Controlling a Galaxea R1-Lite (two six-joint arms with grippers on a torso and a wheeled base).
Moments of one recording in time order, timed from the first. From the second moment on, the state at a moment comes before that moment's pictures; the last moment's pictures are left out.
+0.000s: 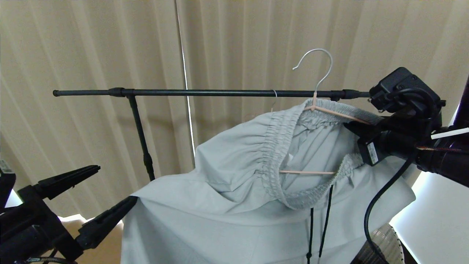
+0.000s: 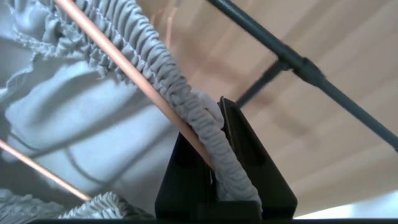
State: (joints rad) left arm -0.24 1.08 -0.17 -0.87 -0.30 0.17; right arm 0.48 1.42 -0.85 -0.37 -0.27 -0.41
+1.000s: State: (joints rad) left arm -0.24 1.05 -0.16 -0.87 -0.38 0.16; right arm 0.45 1.44 -0.81 -0.36 -0.41 -0.38
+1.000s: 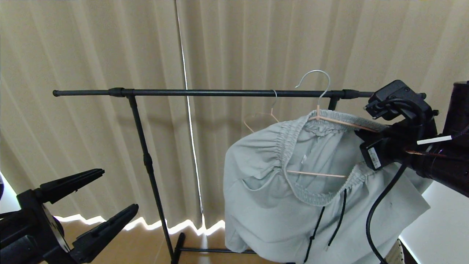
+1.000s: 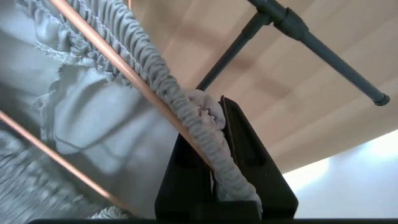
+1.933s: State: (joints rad) left arm -0.24 1.06 -0.16 -0.87 -0.37 0.17; right arm 0.45 1.42 -0.79 -0.36 -0.42 -0.37
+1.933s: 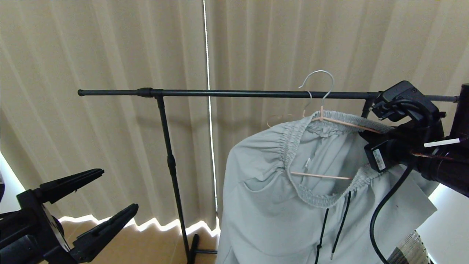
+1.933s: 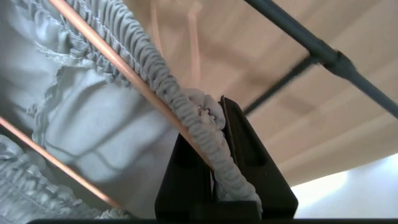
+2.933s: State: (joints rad) left arm -0.24 1.06 -0.16 -0.87 -0.37 0.16; right arm 0.49 1.42 -0.79 -0.24 -0.42 -0.16
